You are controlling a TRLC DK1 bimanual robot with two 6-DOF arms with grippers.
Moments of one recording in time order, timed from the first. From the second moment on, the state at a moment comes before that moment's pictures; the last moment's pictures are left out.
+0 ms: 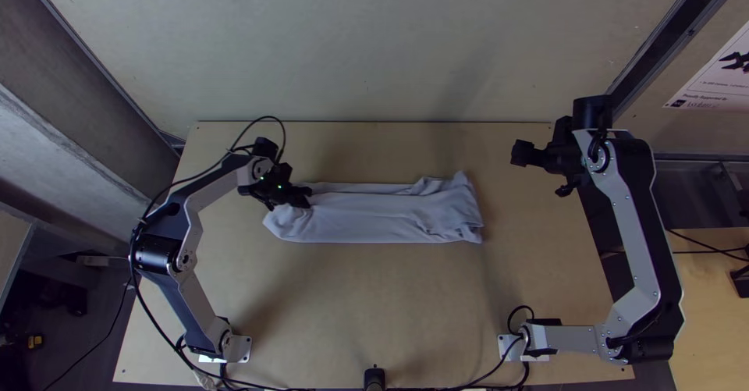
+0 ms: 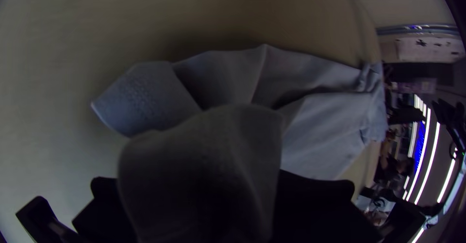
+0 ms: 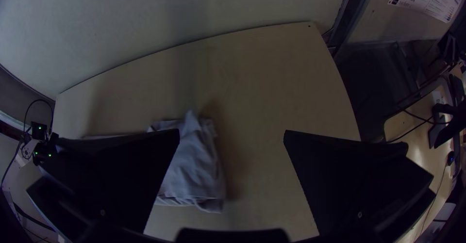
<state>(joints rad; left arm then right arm) -0.11 1.88 1.37 -0.78 0.38 -0.08 0.05 1.43 1.58 -1.06 -0.03 0.22</state>
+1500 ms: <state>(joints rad) 0.12 1.80 1.99 -1.43 -0.19 0.36 0.13 1.28 1.26 -0.87 -0.02 0.36</state>
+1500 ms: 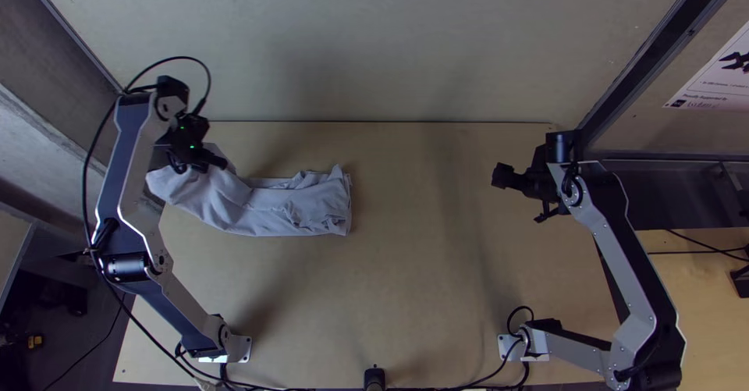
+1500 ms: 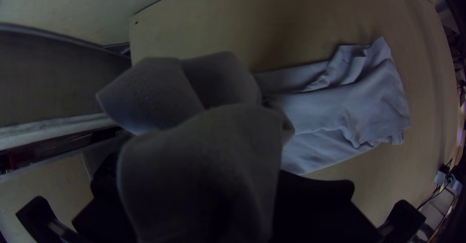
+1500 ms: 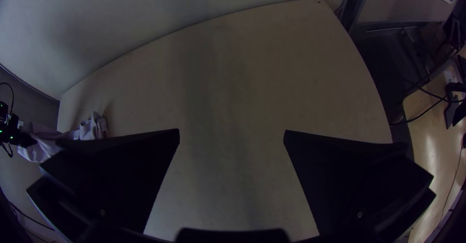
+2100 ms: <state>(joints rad) -0.29 1.87 2.02 -1.44 -0.20 0.13 0.09 1.18 1.16 -0.84 -0.02 0.36</state>
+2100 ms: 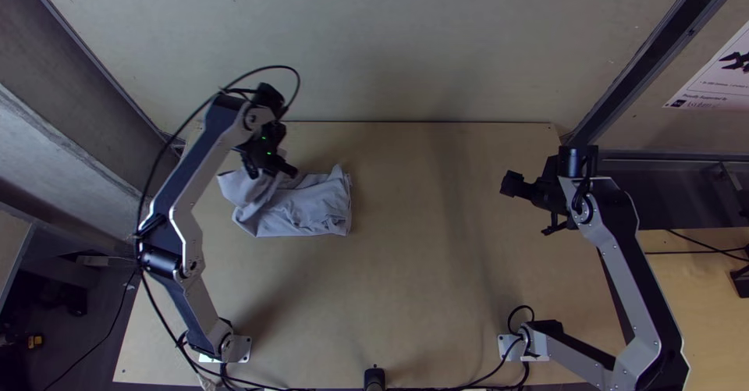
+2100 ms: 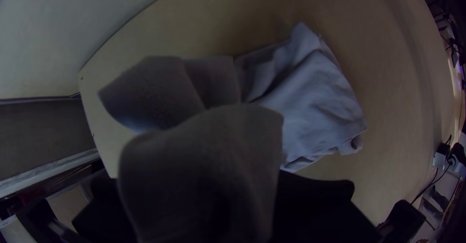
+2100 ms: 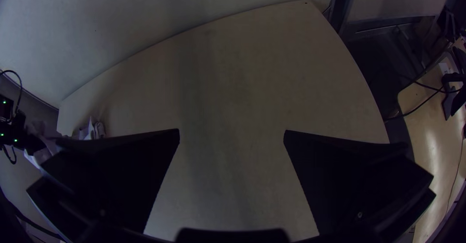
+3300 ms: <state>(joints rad) -0.51 2.22 2.32 -1.36 0.24 -0.34 0.20 1.08 1.03 -0.77 -0.02 0.43</state>
